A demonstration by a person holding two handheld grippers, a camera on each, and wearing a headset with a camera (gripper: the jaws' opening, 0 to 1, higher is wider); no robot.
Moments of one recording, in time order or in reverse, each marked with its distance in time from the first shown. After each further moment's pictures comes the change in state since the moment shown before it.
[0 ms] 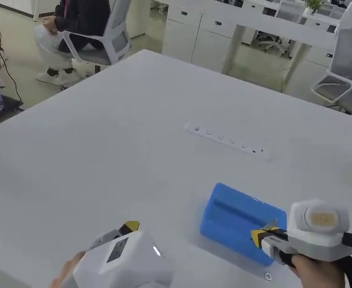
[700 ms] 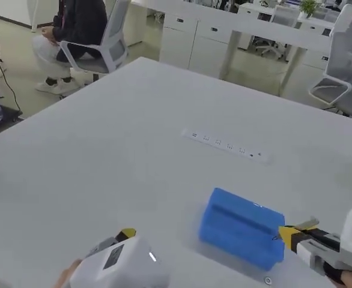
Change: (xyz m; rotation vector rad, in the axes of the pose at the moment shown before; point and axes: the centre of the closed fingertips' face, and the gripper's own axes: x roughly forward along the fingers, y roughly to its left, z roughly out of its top) left arm 0.000 0.000 -0.003 0.005 0.013 0.001; right arm -0.086 -0.004 0.030 0.027 -0.163 -0.037
